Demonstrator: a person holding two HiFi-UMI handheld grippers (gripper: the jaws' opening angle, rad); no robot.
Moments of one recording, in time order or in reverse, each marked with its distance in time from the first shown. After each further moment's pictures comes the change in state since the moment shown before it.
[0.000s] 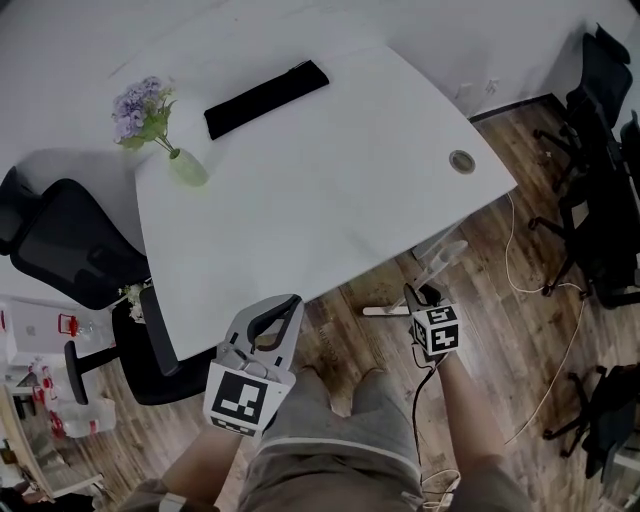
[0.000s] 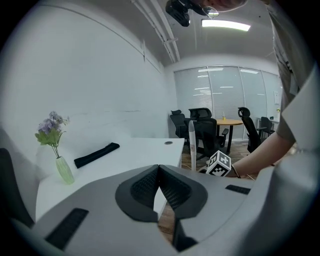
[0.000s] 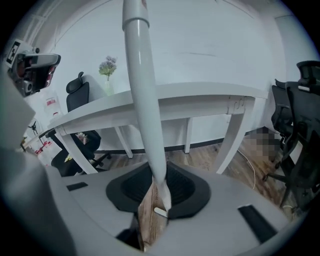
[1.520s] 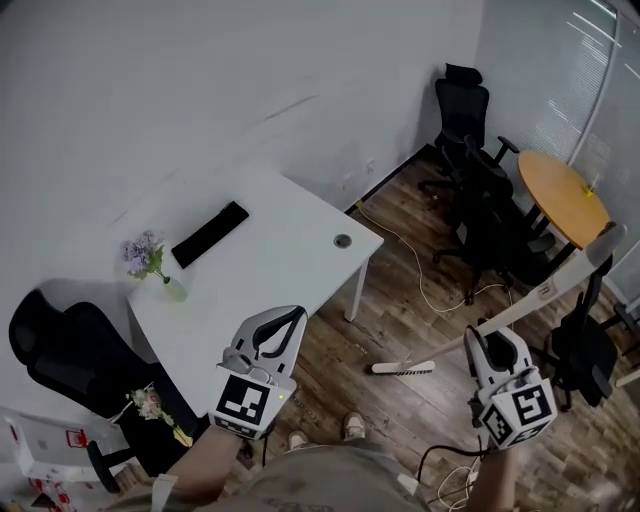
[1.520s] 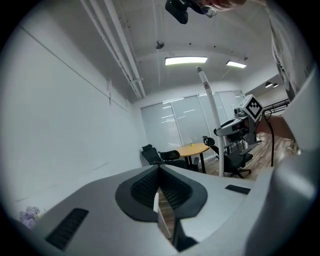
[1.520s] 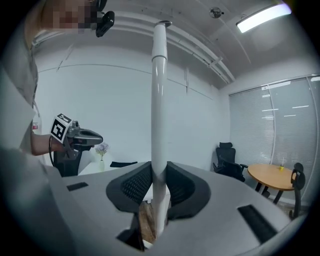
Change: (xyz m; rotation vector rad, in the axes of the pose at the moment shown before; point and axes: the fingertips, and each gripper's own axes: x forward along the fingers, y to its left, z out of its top) left arm -0.107 -0.086 0.259 0.241 -0.355 -0.316; right arm -0.551 0.049 0.212 0.001 -0.528 -0.431
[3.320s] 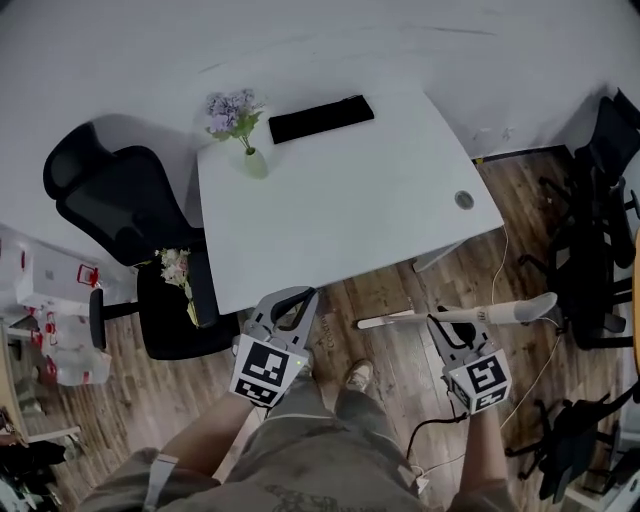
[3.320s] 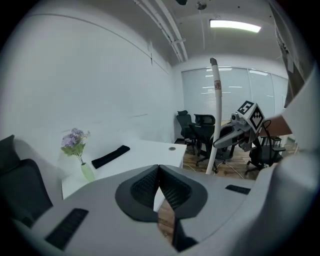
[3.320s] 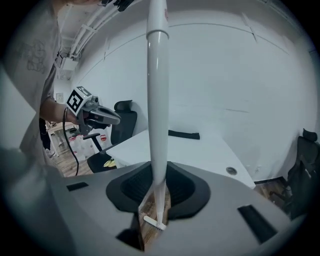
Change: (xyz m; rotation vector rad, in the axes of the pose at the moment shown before) left arm -0.072 0.028 -0.201 -0.280 0.412 0.386; right arm 0.181 0.150 -0.168 -0.234 0.273 0.742
